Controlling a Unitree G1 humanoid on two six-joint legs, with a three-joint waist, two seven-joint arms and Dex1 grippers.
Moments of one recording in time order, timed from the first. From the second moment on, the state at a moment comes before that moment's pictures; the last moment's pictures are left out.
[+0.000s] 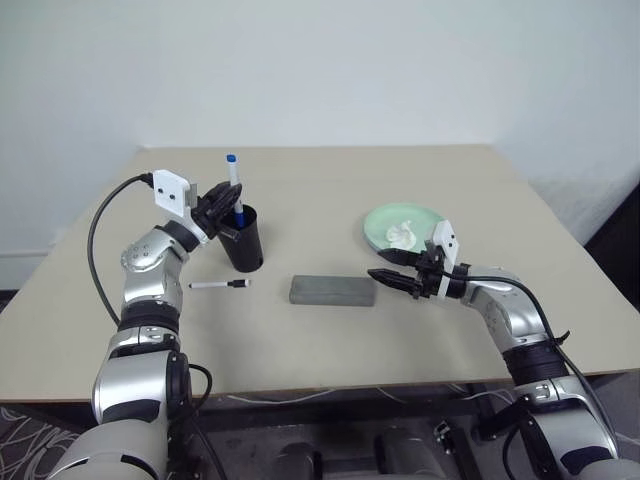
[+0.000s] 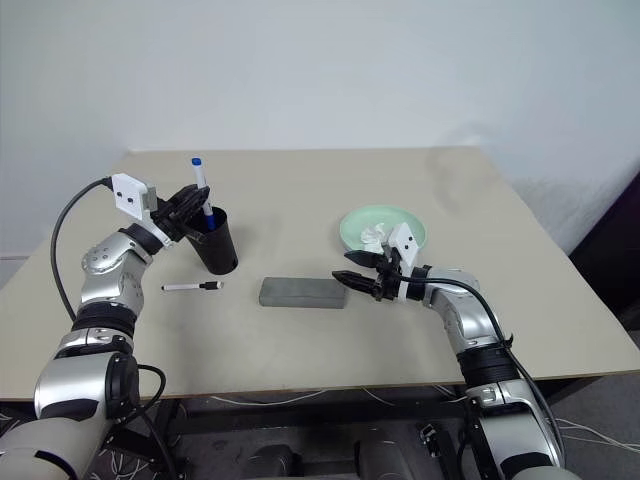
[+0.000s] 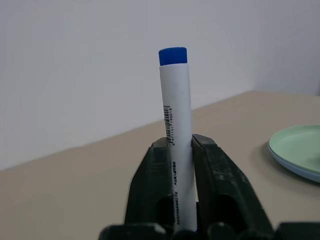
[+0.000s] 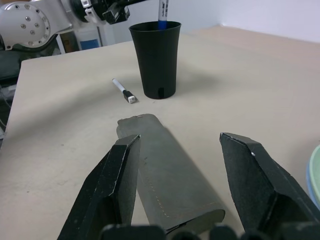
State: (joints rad) left arm -0.79 0.50 0.22 0.99 -0.28 -0.30 -0.83; right arm -0.51 -0.35 0.10 0.29 0.33 0.24 1.04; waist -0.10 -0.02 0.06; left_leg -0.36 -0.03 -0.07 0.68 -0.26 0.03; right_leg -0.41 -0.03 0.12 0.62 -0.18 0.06
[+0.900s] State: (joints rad) left arm -0.80 0.82 0.11 0.70 -0.30 -0.01 -1.35; right arm -0.51 -0.35 0.10 0.30 0.33 0.24 1.03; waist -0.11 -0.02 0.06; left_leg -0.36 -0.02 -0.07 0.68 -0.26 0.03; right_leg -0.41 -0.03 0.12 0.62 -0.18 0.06
